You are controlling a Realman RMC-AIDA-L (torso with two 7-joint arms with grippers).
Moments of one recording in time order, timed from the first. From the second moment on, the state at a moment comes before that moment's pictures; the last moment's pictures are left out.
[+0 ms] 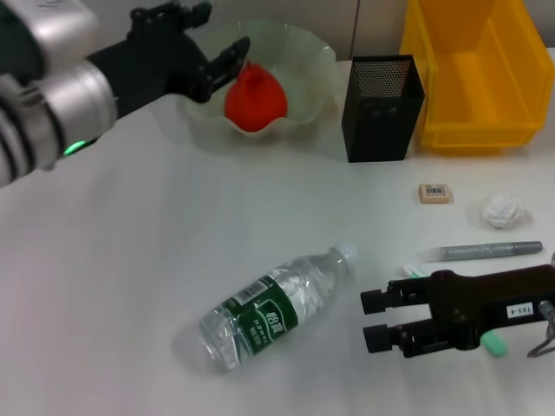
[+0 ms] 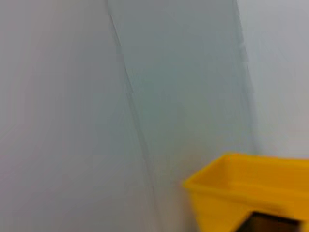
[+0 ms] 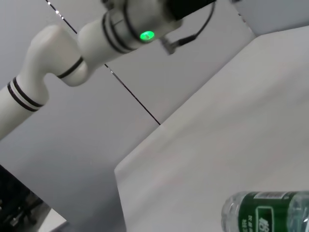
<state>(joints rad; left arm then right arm) -0.31 -2.07 1.63 1.32 1.58 0.62 -1.56 0.50 2.08 -0.53 -0.64 -2.26 -1.92 1.61</state>
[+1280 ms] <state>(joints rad) -0.34 -2.05 1.04 1.02 1.59 1.55 -1.57 0.55 2.08 -0.87 -1.32 -2.22 -1.95 2.29</state>
